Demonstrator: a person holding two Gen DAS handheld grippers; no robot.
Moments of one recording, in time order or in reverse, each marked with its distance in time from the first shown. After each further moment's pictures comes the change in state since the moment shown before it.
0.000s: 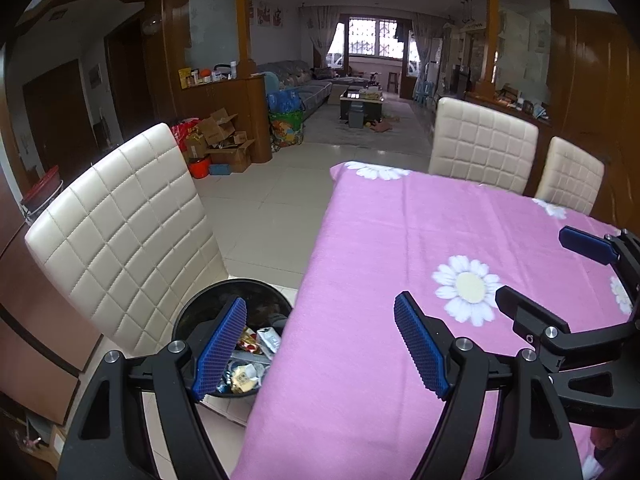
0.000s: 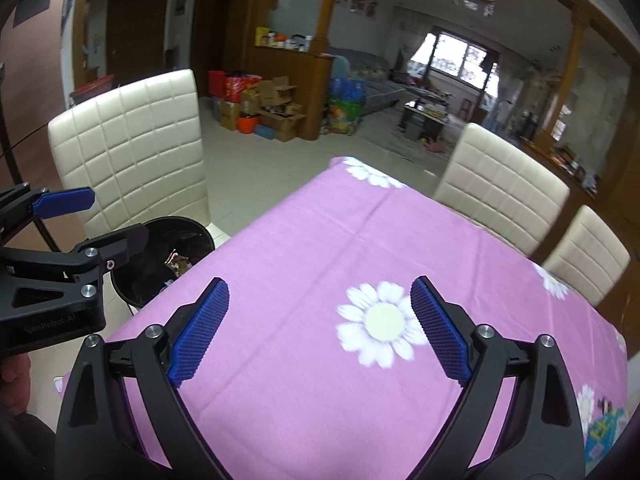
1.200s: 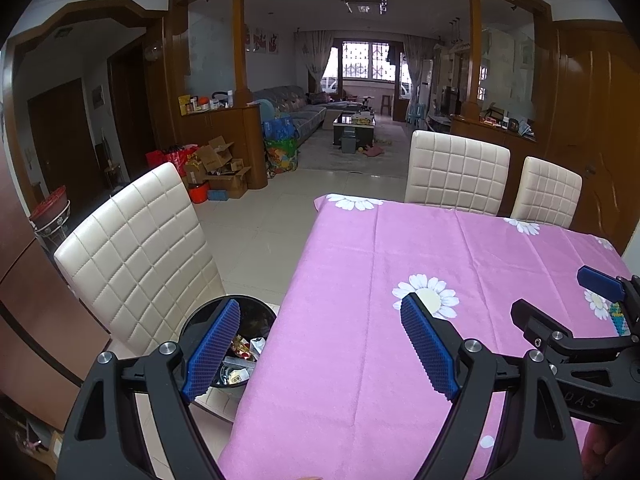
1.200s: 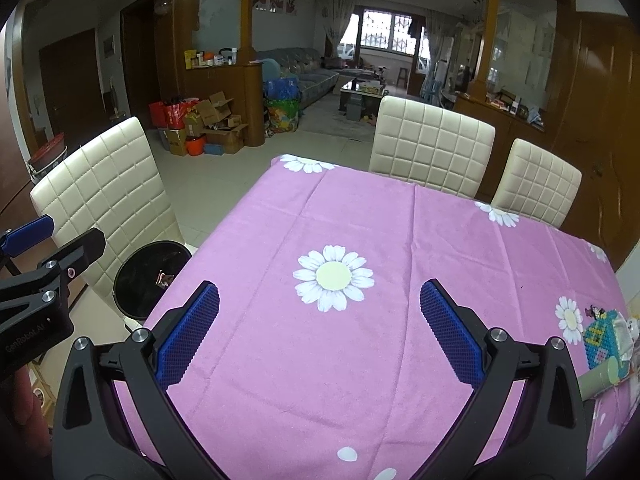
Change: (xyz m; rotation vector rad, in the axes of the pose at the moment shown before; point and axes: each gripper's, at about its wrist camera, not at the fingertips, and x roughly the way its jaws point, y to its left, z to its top) left arm -0.086 -0.037 0.005 0.014 -0.090 0.000; right arm -0.091 -0.042 -0.026 0.249 0.017 -0.116
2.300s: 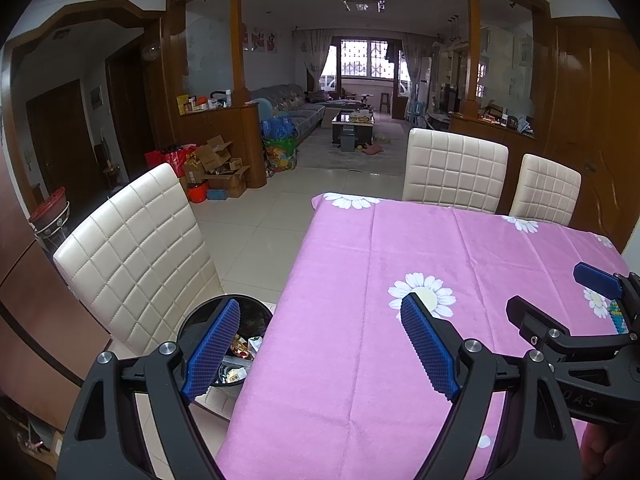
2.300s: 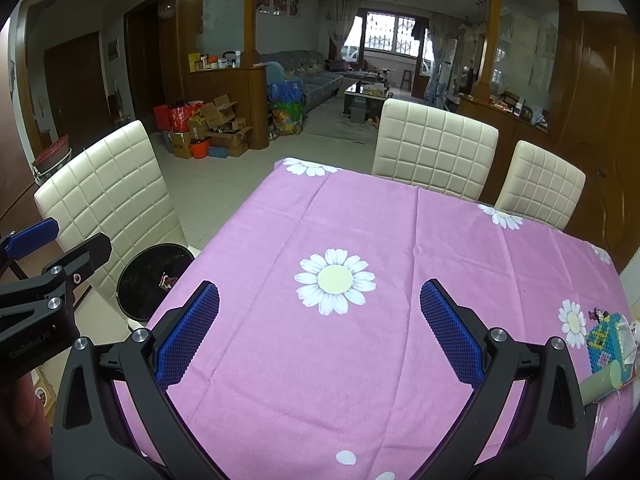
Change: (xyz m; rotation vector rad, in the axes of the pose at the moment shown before) left arm 0.000 -0.007 -0.002 0.006 0.010 -0.005; right arm -0.002 -0.001 0.003 0.000 -0.003 0.018
